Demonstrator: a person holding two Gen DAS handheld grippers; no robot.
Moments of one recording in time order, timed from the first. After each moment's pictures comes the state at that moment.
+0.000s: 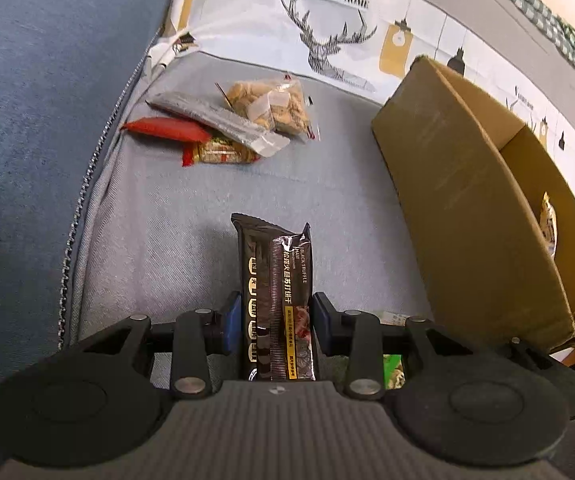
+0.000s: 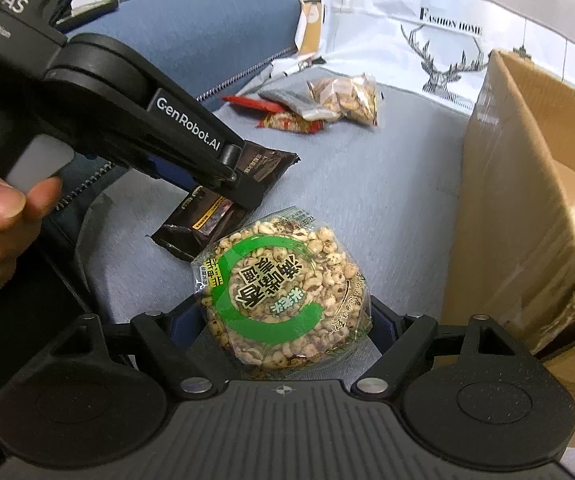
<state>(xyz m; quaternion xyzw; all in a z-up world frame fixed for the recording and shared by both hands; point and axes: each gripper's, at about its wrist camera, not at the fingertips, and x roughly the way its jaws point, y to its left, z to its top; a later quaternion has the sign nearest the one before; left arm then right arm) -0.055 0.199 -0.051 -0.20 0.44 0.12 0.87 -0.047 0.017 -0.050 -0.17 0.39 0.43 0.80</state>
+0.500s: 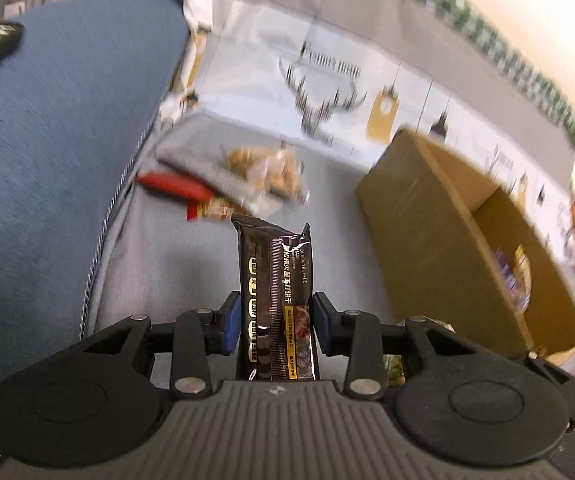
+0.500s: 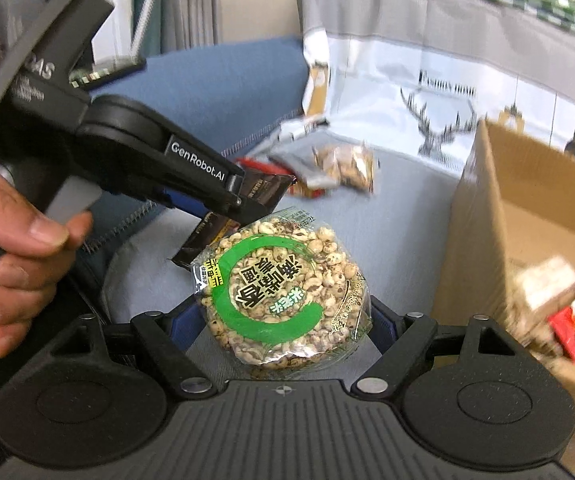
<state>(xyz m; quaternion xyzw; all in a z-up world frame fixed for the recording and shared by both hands) -0.087 0.204 -0.024 -0.23 0.33 0.12 0.91 -0.071 -0.014 -0.016 -0.15 0.31 0.45 0.82</state>
